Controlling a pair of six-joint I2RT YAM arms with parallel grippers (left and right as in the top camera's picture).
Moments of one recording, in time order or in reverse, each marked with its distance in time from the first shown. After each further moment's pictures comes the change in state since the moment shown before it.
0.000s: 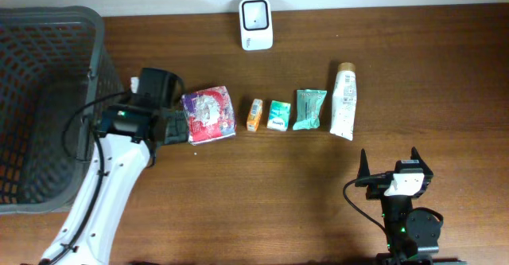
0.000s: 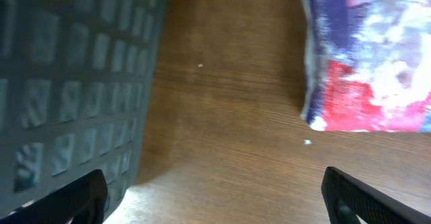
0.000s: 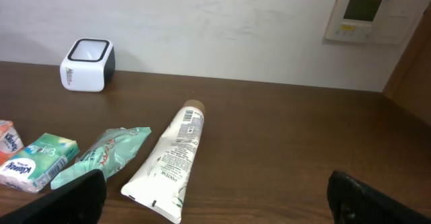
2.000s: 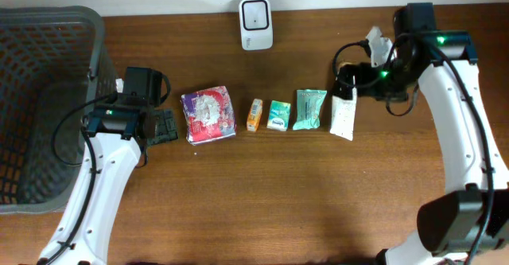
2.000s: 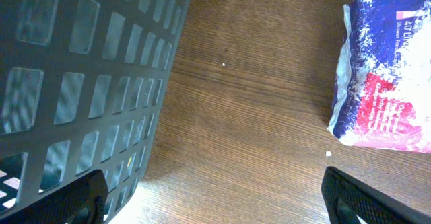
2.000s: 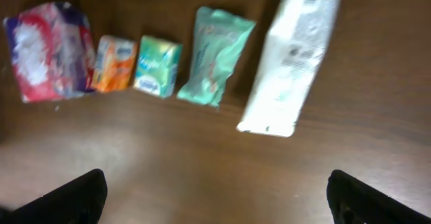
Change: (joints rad) left arm 0.072 0.005 -0.008 0.008 0.005 -0.014; right arm -0.014 1.752 1.757 -1.242 -0.368 0.097
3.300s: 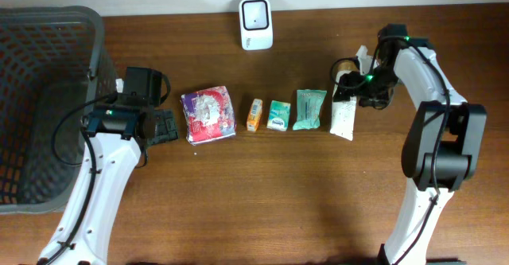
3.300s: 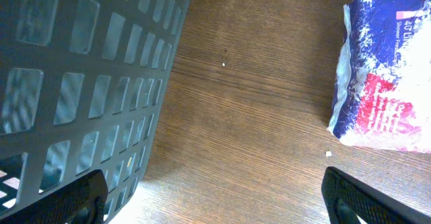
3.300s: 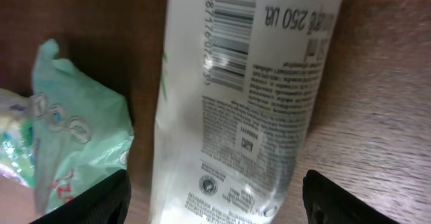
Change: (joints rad) left arm 0.000 0.000 0.000 0.000 0.000 0.000; right arm -0.083 0.459 -0.029 0.274 -0.050 -0.062
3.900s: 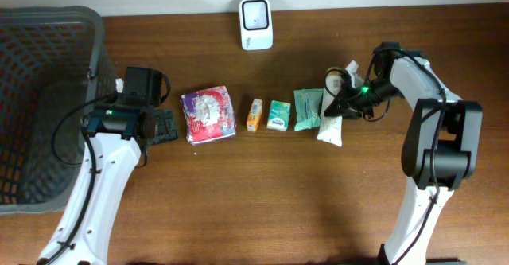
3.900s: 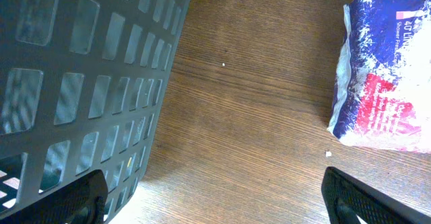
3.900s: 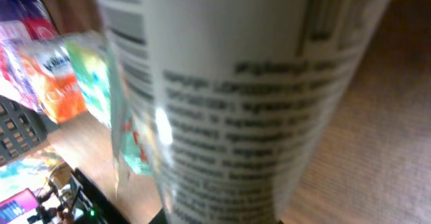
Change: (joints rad) left arm 0.000 0.000 0.000 0.000 0.000 0.000; right arm -0.002 0.010 -0.101 -0.063 -0.322 -0.025
